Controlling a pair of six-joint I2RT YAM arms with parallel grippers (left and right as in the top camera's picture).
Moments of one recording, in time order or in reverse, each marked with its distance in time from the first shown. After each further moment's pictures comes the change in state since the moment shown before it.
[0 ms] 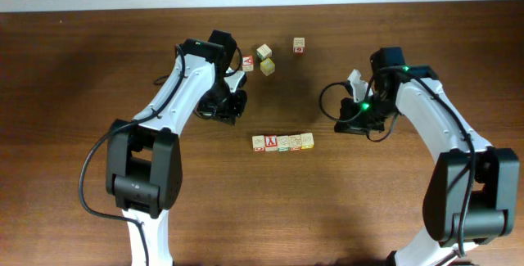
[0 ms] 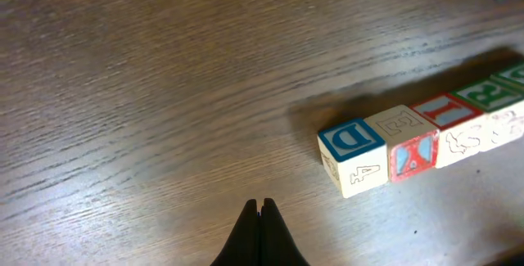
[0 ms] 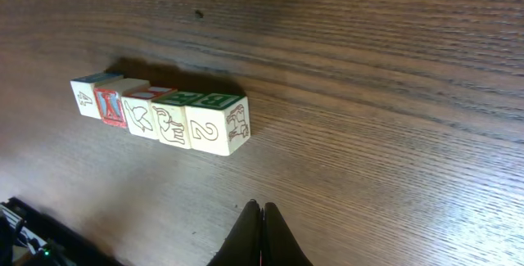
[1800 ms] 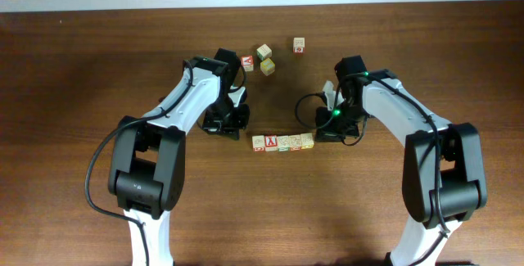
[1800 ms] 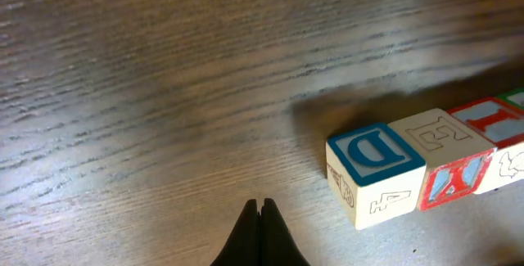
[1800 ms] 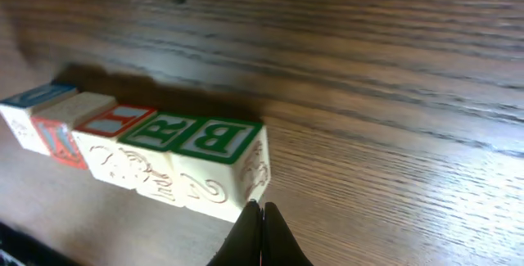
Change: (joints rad) left arm -0.022 0.000 -0.162 0.116 0.043 -0.096; right arm 0.141 0.137 0.000 0.079 0.056 0.146
